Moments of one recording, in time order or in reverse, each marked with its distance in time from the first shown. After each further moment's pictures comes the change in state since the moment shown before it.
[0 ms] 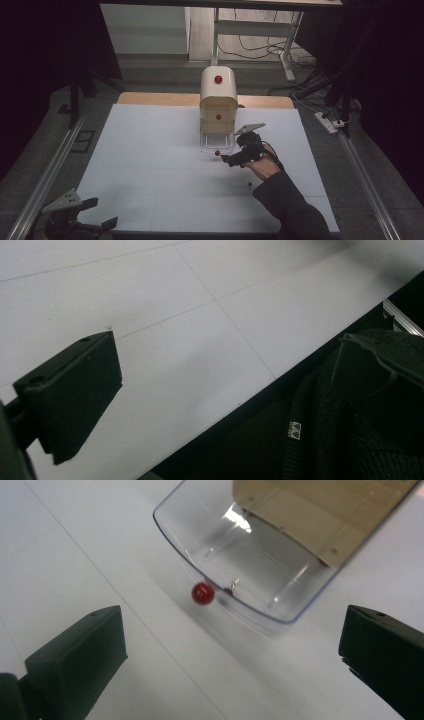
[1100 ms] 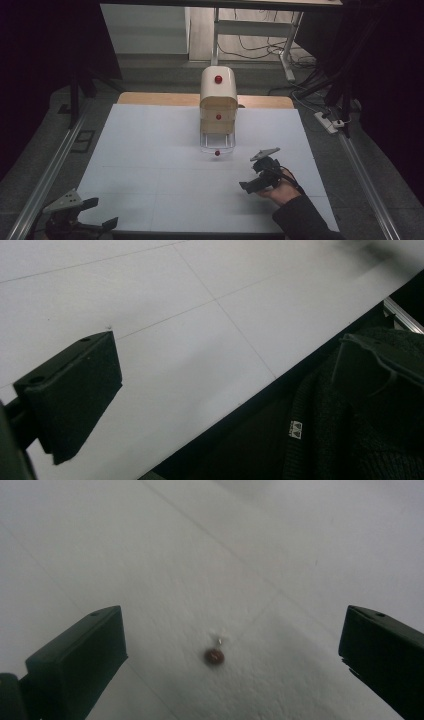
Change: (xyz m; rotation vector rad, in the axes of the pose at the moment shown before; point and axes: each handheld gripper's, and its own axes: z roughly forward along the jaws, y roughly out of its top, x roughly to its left) left arm -0.001 0.000 0.001 0.004 0.002 0.007; right arm 0.008 -0.078 -0.029 0.187 -0.043 0.041
